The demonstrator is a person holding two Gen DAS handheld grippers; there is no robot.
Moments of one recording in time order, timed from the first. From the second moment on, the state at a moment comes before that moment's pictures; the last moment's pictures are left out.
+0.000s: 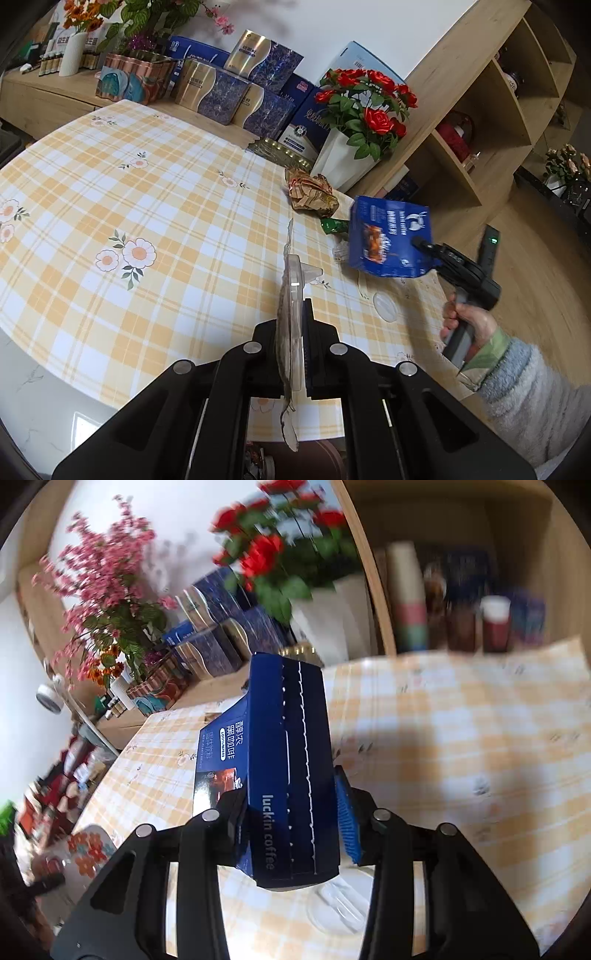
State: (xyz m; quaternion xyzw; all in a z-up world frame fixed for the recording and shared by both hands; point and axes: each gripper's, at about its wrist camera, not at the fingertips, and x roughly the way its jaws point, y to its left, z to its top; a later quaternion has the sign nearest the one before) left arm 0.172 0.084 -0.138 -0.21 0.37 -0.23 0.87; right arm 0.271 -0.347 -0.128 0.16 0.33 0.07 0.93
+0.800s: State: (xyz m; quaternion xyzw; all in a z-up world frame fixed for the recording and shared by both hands) left arm 0.057 0.113 -0.109 -0.19 0.36 -0.24 0.88; right arm 0.018 -0.265 -0.109 0.03 0.34 0.14 0.93
